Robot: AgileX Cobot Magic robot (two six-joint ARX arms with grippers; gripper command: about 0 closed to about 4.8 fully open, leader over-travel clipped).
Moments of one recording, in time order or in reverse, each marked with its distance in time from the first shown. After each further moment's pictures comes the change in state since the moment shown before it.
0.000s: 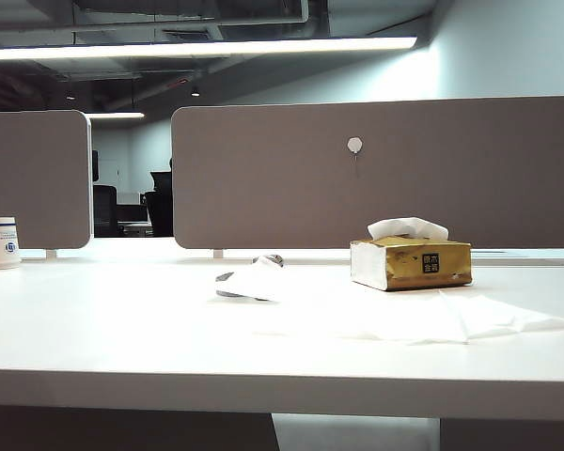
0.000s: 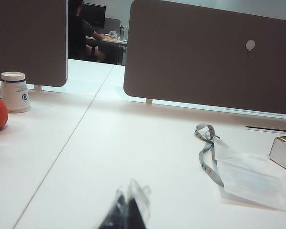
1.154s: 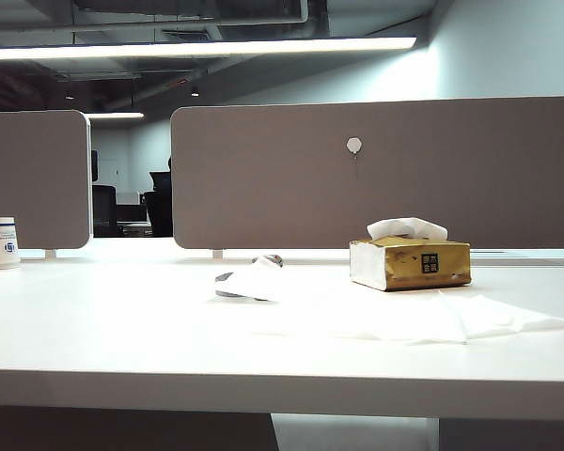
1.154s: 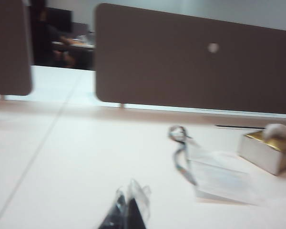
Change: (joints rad) left arm 0.000 0.000 0.000 0.029 0.103 0.000; right arm 0.094 0.000 0.285 -0.297 -0.029 0.048
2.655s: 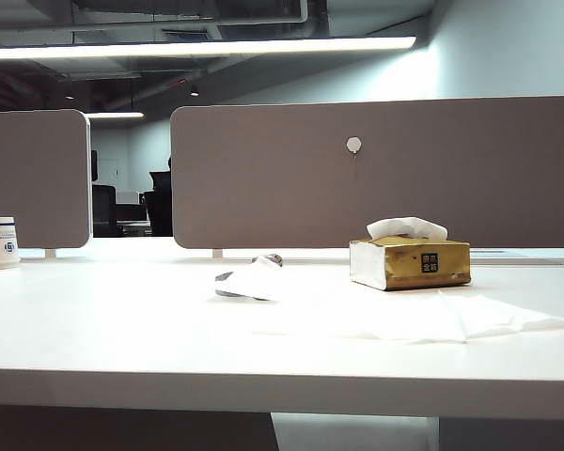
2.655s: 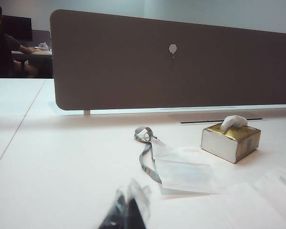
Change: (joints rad) left arm 0.000 0.000 0.000 0.032 0.166 0.027; right arm 0.006 0.452 0.546 -0.134 -0.170 -0.158
